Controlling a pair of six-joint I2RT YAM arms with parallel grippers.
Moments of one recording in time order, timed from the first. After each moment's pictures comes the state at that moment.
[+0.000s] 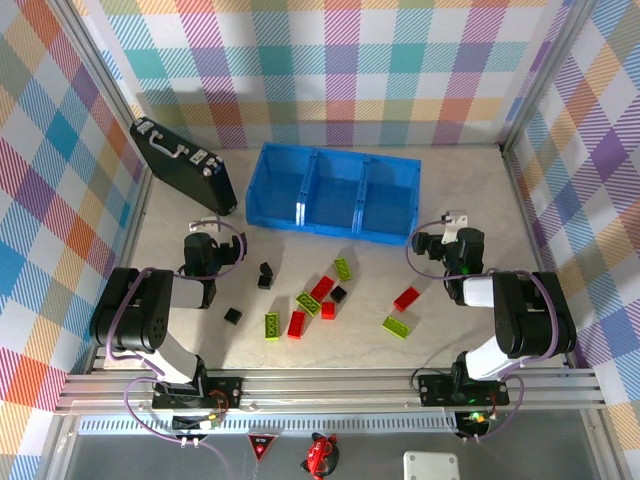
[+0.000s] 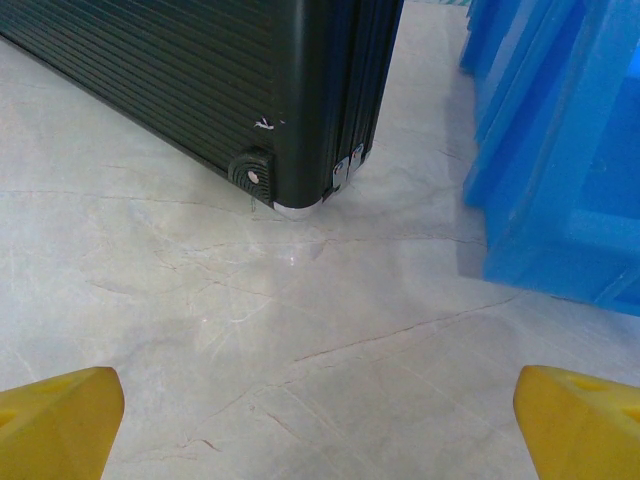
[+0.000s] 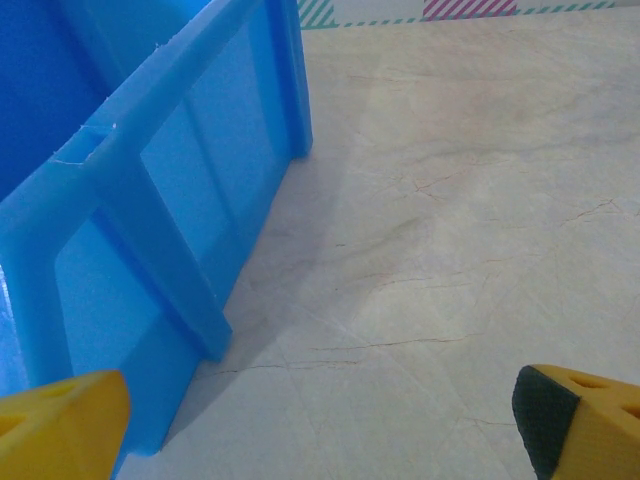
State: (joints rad) left arm -0.06 1.59 0.41 0.75 -0.07 -0.10; right arm 0.01 1.53 0.40 0.72 -0.11 0.05
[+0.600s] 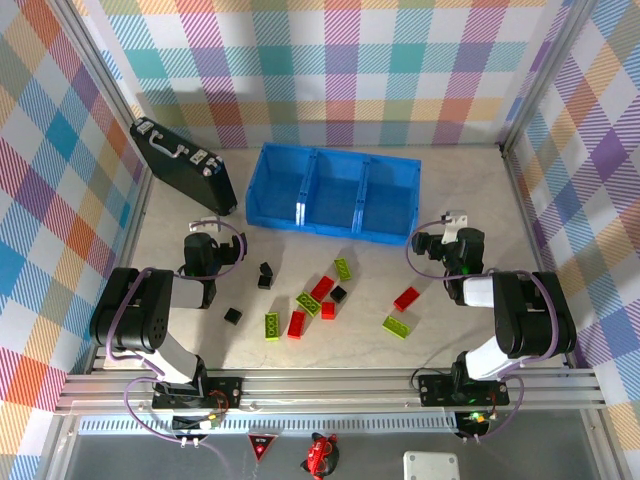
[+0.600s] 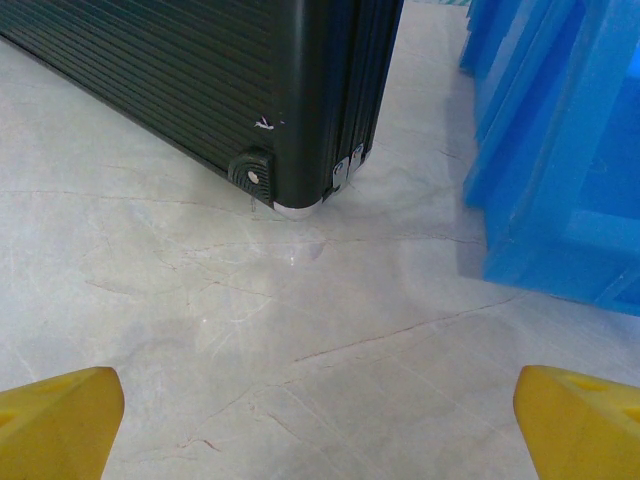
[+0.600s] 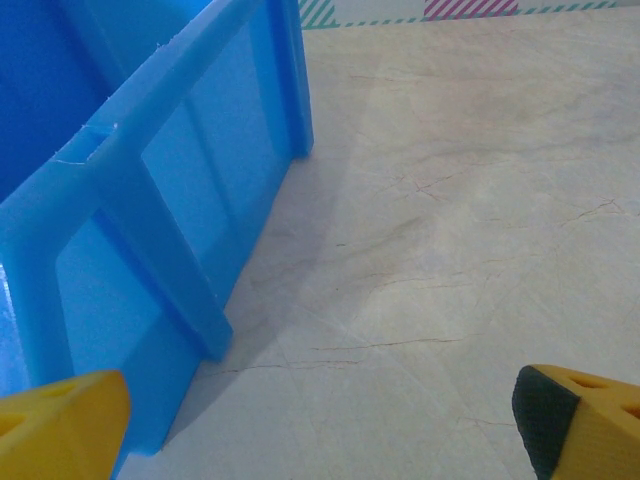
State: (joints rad) left arm -0.06 1.59 0.41 0.75 -0.07 -0.10; right arm 0.01 1.53 0.40 0.72 -0.11 0.05
